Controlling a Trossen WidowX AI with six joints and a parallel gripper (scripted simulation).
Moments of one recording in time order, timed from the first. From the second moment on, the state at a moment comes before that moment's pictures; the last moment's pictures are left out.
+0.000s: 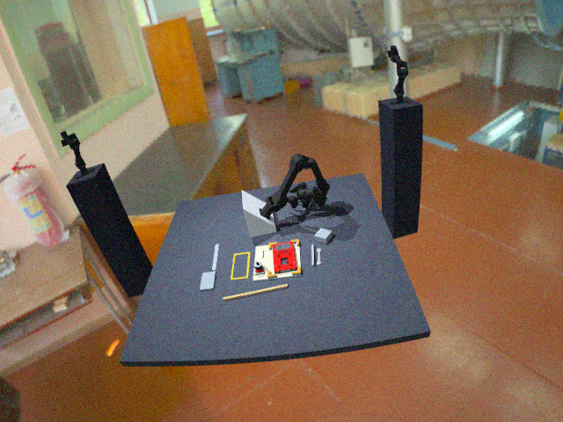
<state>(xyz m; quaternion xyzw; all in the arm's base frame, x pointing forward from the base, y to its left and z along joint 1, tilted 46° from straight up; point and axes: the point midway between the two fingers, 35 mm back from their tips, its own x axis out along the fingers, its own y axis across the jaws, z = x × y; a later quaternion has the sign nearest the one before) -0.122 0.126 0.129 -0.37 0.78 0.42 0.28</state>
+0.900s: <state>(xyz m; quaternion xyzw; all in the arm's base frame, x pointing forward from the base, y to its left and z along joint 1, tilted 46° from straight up) -0.030 0.211 0.155 -0.18 0.74 0.48 0.43</state>
